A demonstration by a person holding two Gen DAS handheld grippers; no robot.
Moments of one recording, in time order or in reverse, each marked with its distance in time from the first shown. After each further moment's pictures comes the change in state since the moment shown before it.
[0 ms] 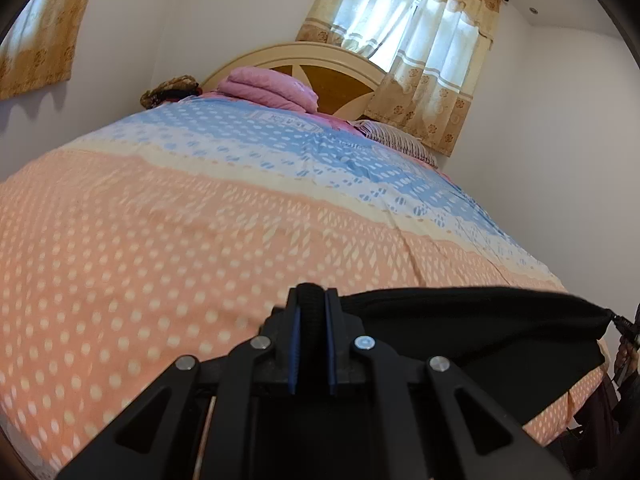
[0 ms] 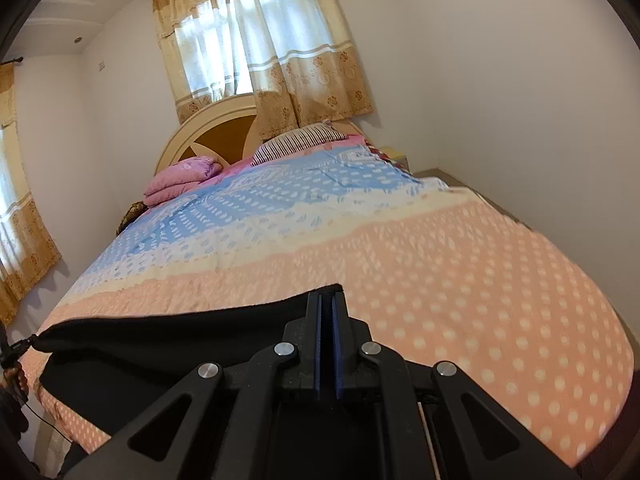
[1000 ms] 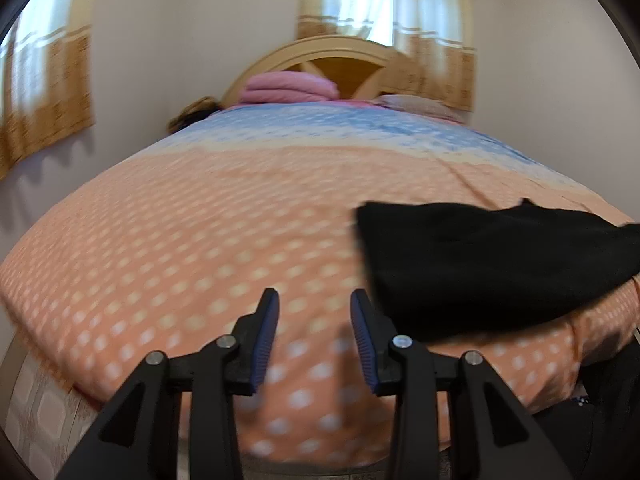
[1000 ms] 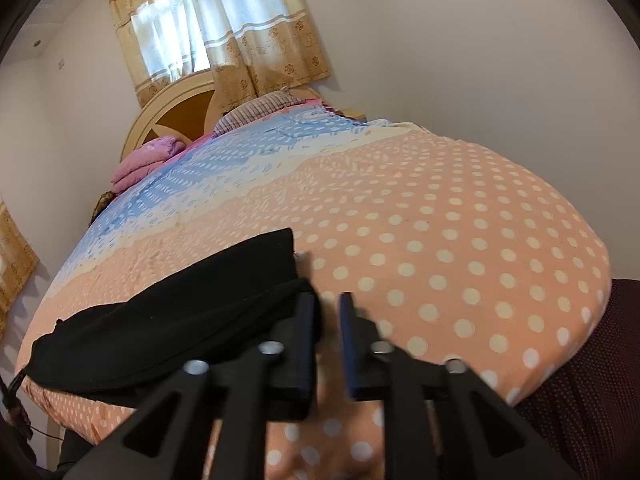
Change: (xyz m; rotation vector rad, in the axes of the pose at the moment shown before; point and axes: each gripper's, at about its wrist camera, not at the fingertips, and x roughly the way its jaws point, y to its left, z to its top) left arm -0.049 0.038 -0.082 0.209 0.000 0.222; right arm -0.021 -0.041 -0.061 0.089 0.107 -0.117
